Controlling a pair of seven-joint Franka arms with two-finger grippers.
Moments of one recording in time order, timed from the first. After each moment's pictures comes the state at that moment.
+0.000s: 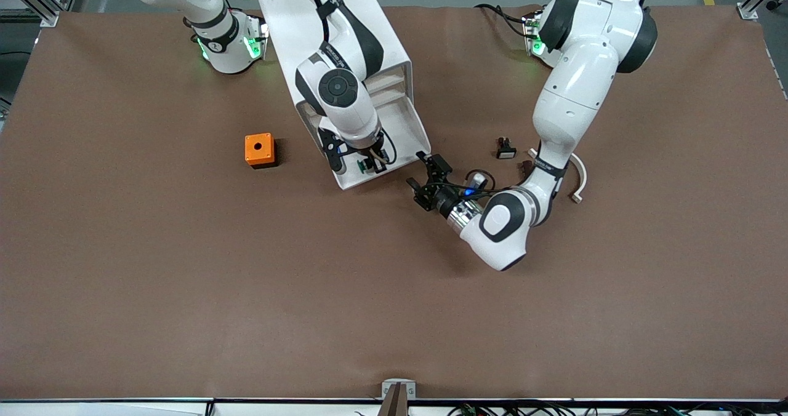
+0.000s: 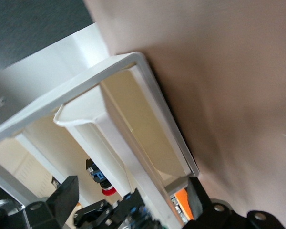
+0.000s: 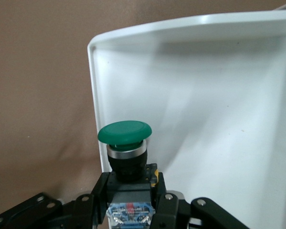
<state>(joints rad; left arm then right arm) -0.39 1.09 -0.05 -1.21 -1.07 1.40 -1.76 0.85 0.43 -0.06 -1.88 0.24 2.35 1.85</state>
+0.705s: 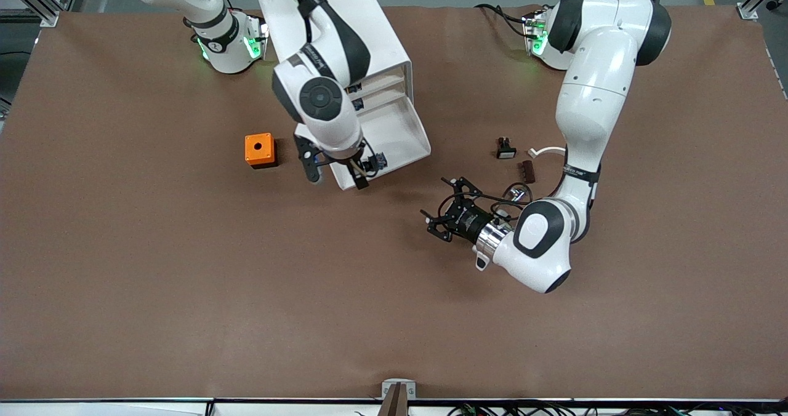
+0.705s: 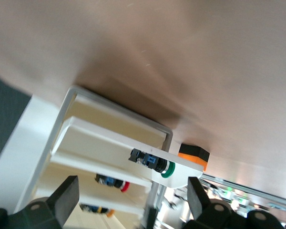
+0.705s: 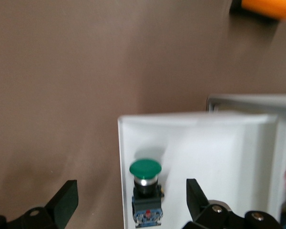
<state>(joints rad) -0.43 1.04 0.14 -1.06 -1.07 1.41 -1.18 0.77 0.38 -0.12 -1.75 0.17 2.04 1.72</state>
